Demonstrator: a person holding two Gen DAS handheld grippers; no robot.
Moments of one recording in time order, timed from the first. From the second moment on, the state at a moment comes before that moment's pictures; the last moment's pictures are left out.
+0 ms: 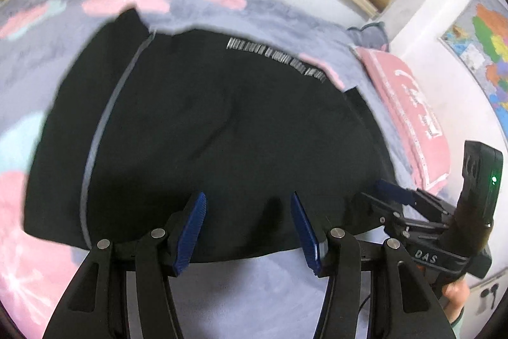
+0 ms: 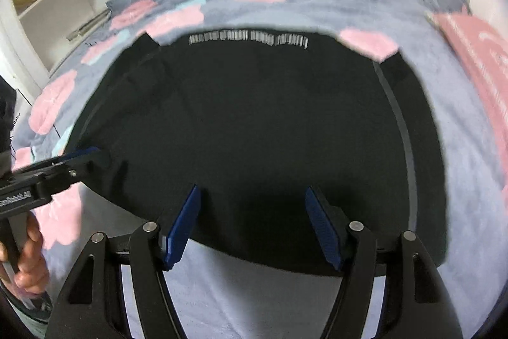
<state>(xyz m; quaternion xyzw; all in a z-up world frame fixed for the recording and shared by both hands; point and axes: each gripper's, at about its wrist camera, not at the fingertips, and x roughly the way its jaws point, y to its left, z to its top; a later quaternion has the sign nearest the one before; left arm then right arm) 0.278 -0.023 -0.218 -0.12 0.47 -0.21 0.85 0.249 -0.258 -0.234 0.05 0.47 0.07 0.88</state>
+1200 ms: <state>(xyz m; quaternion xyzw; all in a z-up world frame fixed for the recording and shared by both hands) 0.234 0.083 -0.161 -0.13 0.38 -0.14 0.90 0.146 -0.369 -0.190 0.08 0.40 0.01 0.91</state>
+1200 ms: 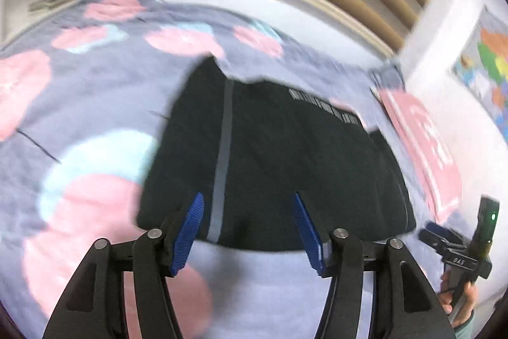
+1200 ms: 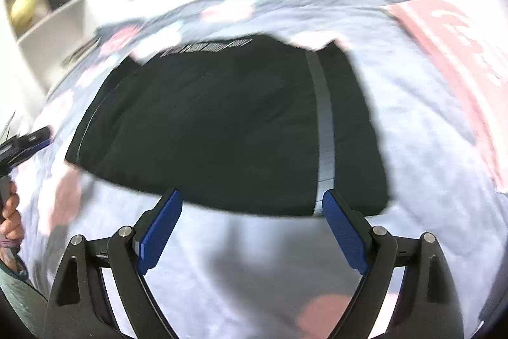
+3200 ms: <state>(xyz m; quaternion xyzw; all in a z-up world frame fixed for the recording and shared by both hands) 0.458 0.084 -0.294 -0.33 0.54 -0.26 0.74 0.357 -0.475 -0.310 0.27 0.47 0.22 0.81</state>
